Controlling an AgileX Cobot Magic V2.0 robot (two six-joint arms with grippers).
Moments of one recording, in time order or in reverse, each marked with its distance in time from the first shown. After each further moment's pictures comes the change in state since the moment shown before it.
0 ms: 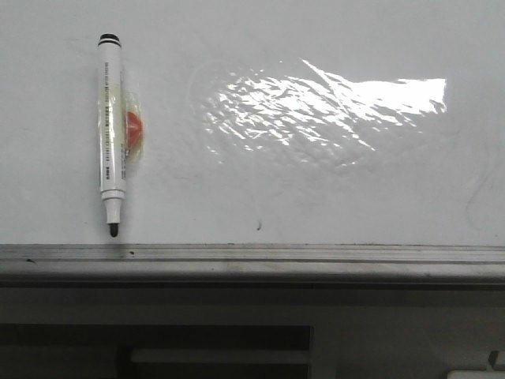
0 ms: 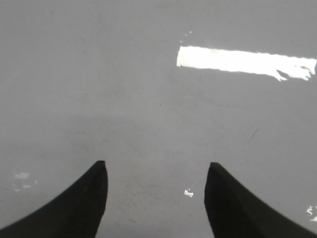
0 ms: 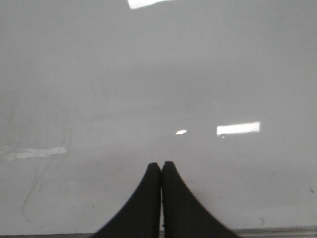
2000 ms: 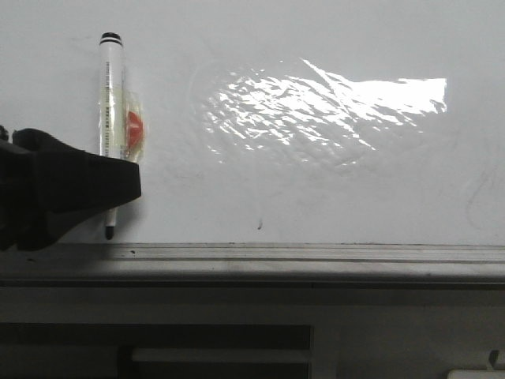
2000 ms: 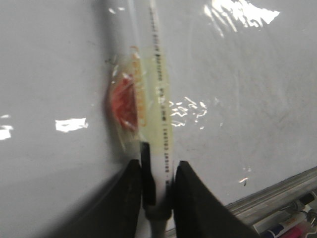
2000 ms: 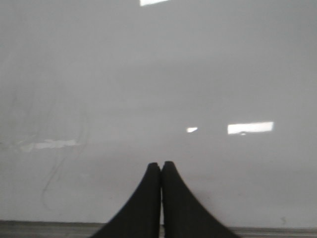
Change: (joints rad) left arm -1.018 1.027 -0.008 -0.232 -0.933 -0.236; right arm 0.074 0.000 0.000 0.002 0.002 0.002
